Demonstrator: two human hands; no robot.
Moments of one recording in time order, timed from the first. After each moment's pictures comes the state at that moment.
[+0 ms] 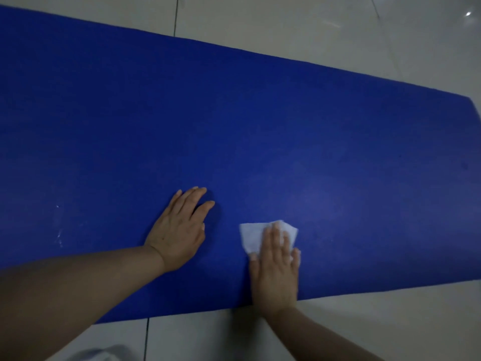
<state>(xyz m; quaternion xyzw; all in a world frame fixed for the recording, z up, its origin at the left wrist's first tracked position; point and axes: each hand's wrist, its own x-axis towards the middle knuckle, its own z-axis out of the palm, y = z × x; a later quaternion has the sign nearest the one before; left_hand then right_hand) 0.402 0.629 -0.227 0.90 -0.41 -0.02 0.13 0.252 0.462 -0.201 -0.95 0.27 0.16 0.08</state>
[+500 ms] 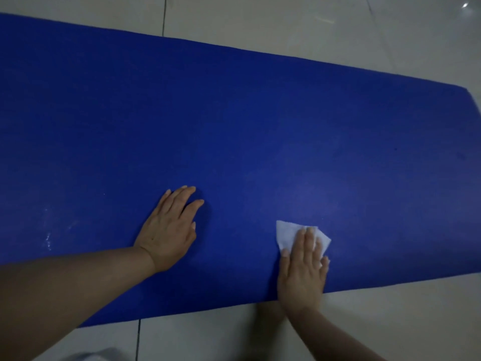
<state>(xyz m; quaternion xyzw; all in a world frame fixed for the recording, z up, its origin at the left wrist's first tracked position) 0.401 0.629 -0.223 0.91 -0.40 -0.04 0.10 0.223 0.421 -0.201 -0.91 0.39 0.11 0.12</state>
